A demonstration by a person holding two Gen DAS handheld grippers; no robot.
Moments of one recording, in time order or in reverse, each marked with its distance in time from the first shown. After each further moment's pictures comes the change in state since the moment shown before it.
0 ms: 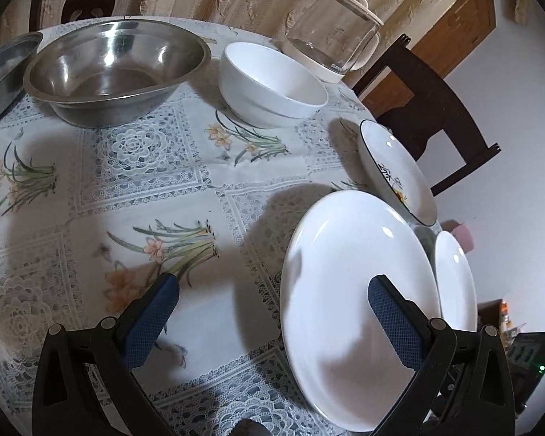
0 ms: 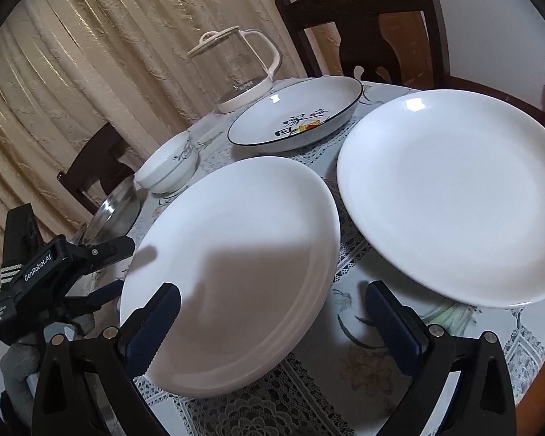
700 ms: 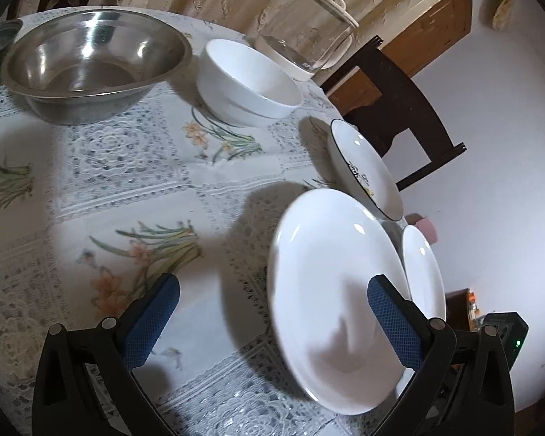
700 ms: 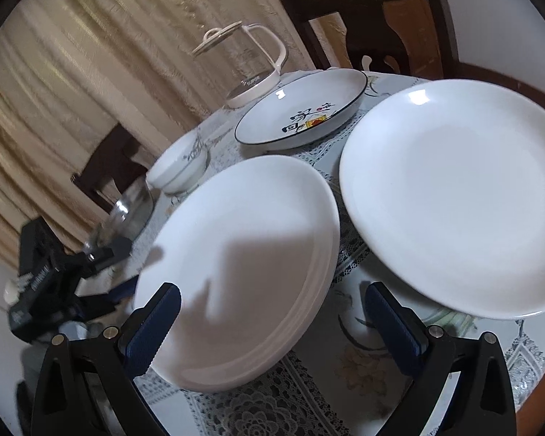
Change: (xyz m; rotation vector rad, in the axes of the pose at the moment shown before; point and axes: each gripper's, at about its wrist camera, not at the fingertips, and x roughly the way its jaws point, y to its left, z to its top) left arm -0.002 0.009 0.007 0.022 0.027 -0.166; right arm -0.002 -0.012 0.006 0.038 0.035 0.086
